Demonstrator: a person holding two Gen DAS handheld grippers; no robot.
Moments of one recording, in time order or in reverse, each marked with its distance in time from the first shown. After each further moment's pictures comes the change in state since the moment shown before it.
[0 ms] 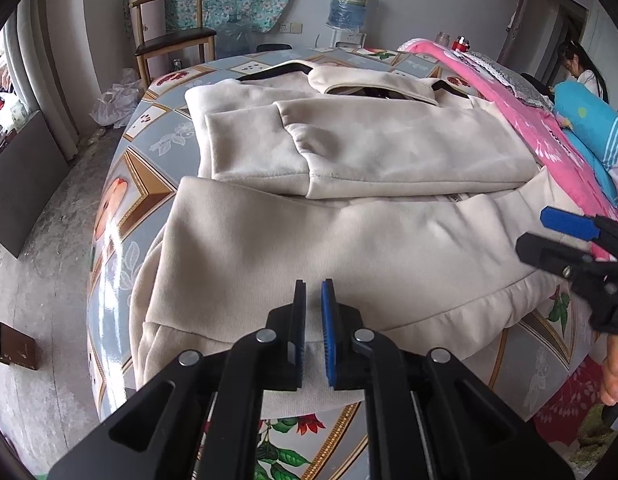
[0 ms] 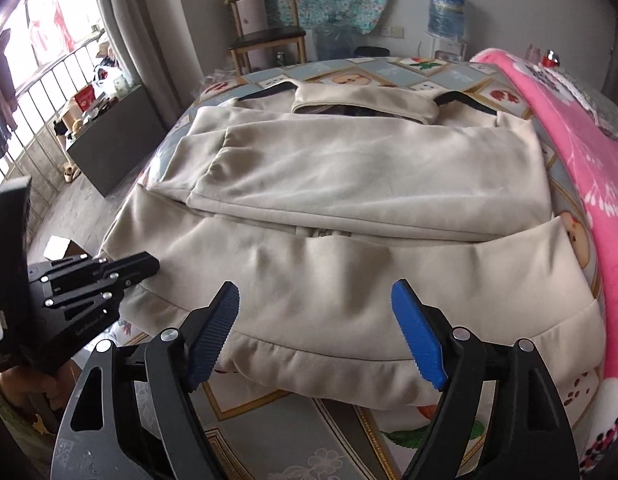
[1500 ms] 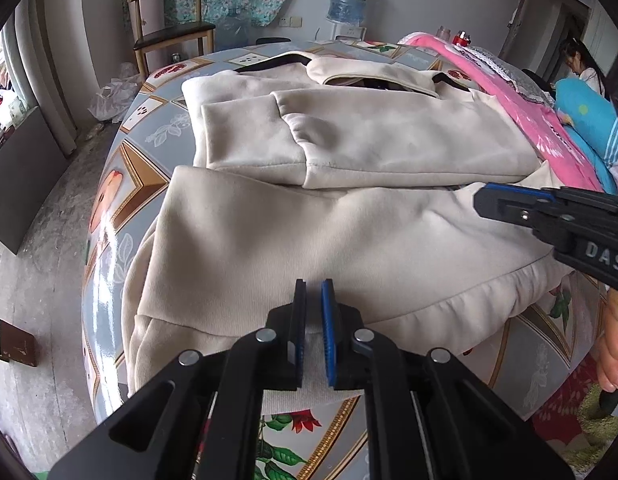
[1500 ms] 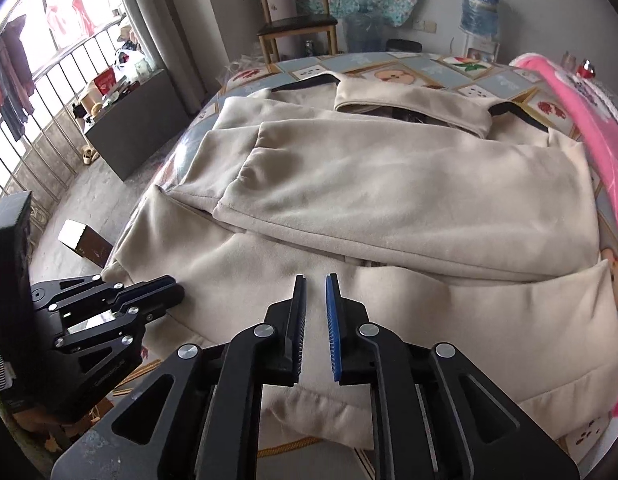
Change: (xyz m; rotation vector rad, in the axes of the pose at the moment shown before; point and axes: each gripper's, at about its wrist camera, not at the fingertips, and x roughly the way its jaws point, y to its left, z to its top) left arm 0.007 -0.002 -0.003 0.003 0.034 -0.003; right arm 0.016 0.021 0.024 -0.048 0.042 0.090
